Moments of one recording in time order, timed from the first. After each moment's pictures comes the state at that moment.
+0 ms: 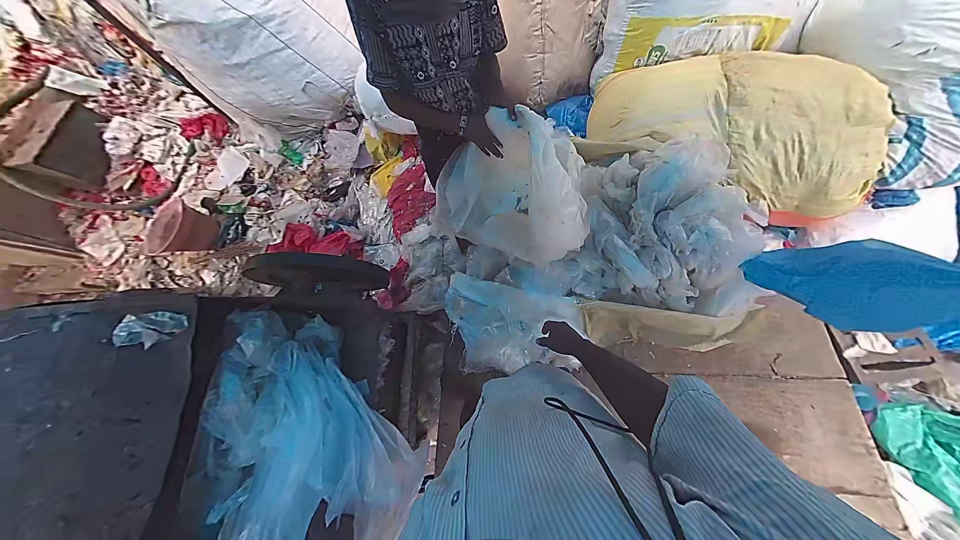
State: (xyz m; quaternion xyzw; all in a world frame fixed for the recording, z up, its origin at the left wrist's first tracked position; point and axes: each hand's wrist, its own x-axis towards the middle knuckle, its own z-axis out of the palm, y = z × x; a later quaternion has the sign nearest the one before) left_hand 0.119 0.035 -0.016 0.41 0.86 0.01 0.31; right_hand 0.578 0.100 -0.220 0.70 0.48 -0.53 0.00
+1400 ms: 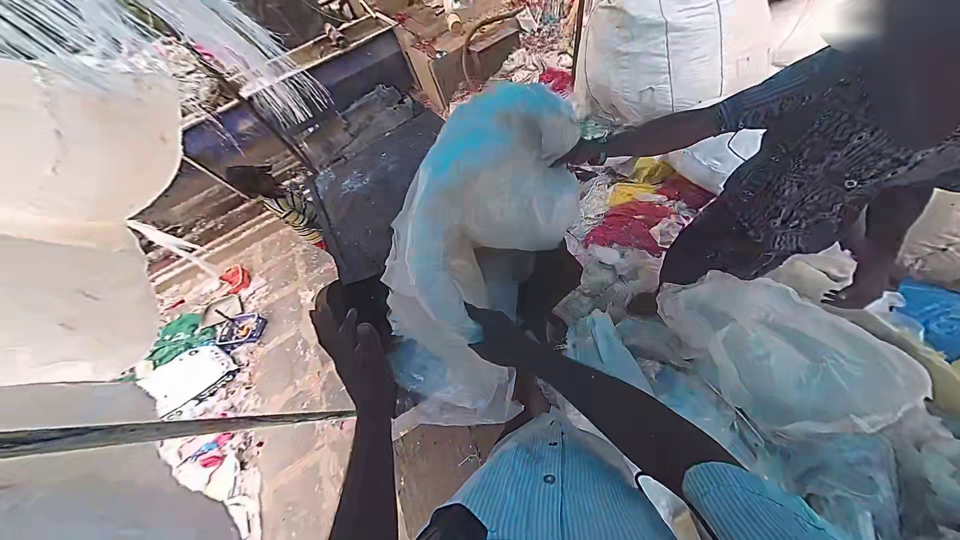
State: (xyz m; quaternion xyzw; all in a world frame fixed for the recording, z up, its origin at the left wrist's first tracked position) left_hand 0.050 0.023 0.049 0.32 0.77 0.55 -0.09; right_hand 0.214 0.187 0.034 0.16 0.83 -0.52 -0.10
